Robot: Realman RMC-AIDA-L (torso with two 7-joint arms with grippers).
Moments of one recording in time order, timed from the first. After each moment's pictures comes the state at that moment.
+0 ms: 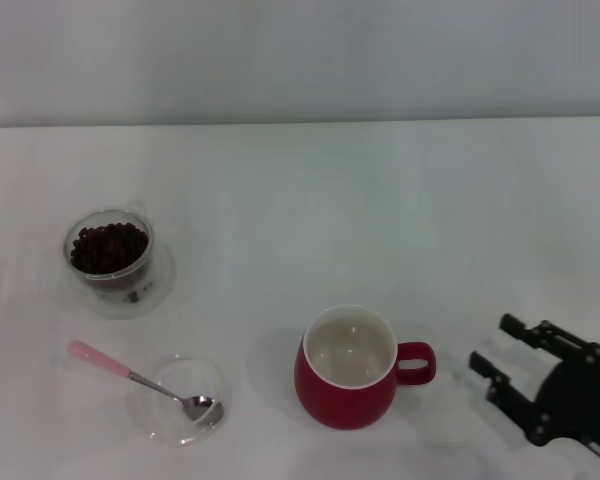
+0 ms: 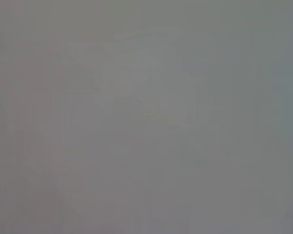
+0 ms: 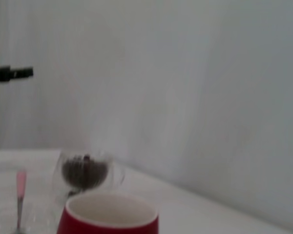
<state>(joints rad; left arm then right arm) -0.40 -2.08 0.36 -0.07 0.72 1.48 -0.14 0.21 2.01 -0.56 0.09 -1.60 -1.58 0.14</state>
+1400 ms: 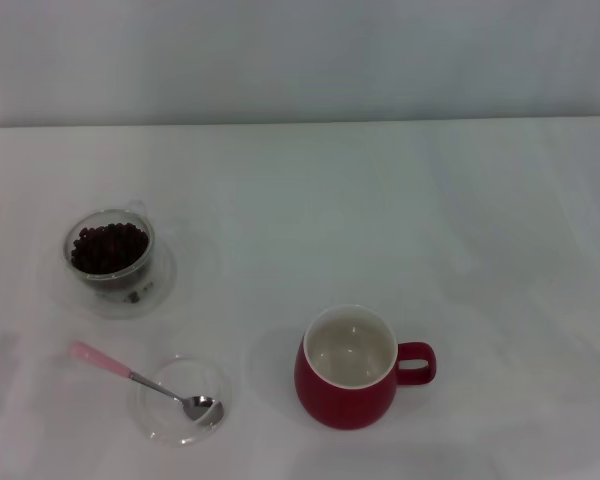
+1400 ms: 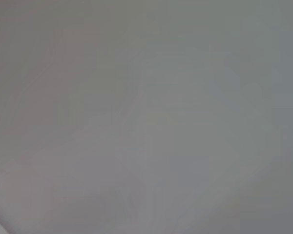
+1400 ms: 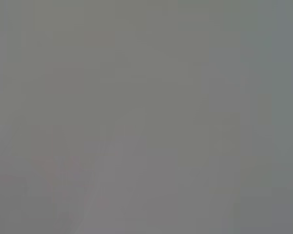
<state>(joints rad) -0.17 -2.09 0.81 -0.12 0.74 1.77 -1.07 0.26 2.00 -0.35 -0.11 -1.05 -1.88 0.17</state>
